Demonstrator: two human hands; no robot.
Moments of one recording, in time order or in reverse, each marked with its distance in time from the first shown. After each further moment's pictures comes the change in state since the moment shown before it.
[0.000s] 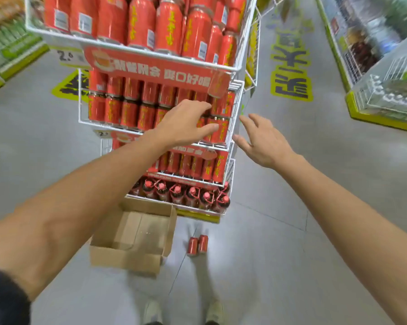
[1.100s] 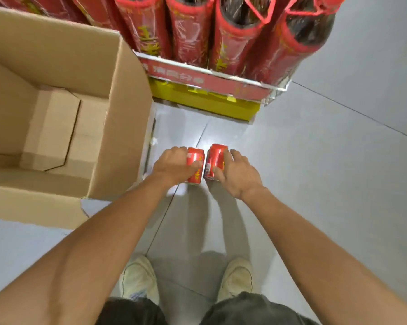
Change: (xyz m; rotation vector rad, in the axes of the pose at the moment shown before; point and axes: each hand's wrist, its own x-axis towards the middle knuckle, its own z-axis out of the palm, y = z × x) left_hand -0.248 -0.219 0.833 -0.243 -0.631 -0.722; right_hand -0.165 0.077 0.870 0.161 -0.667 0.239
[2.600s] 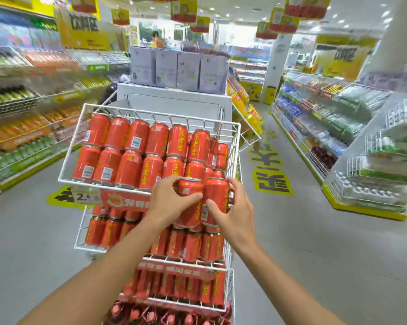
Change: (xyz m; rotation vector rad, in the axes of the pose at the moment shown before) left_hand -0.514 0.350 -0.792 -0.517 0.855 0.664; right_hand -0.439 -0.296 -0.841 0.720 1.163 -0.421
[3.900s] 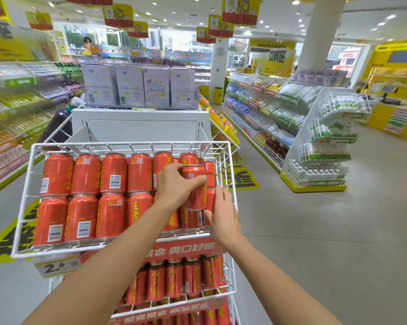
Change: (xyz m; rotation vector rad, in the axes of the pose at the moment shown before) left_hand 0.139 0.030 0.000 -0.074 -0.096 0.036; right_hand 0.093 0.030 0.087 -0.576 0.000 0.246
